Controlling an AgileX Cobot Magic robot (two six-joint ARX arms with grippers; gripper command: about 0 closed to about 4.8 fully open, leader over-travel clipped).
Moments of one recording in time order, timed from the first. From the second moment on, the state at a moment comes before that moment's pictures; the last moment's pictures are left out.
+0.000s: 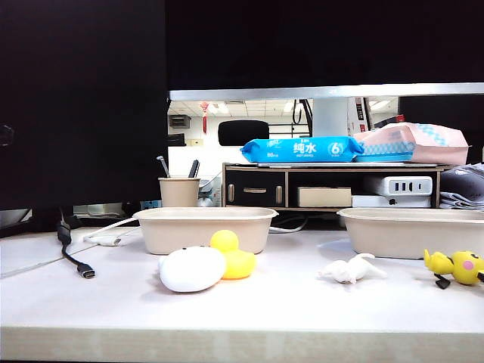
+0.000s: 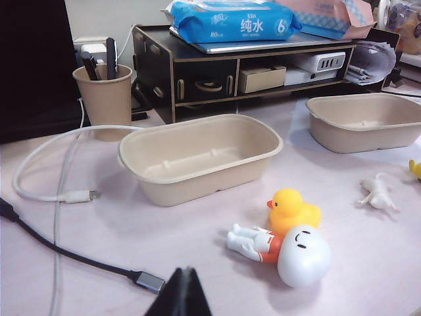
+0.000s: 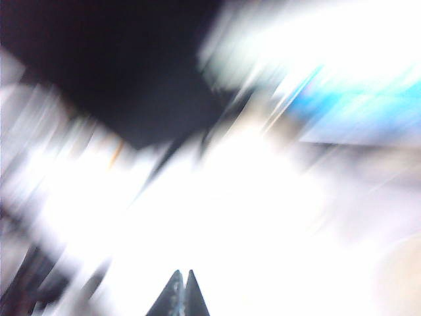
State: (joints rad) left arm -0.59 0.09 0.01 0.00 -0.04 -0.04; right arm 0.13 0.87 0.81 -0.23 -0.77 0.33
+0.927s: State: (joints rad) left arm -0.59 0.09 0.01 0.00 -0.06 -0.04; right arm 0.77 1.57 0.98 -0.29 -0.17 0.10
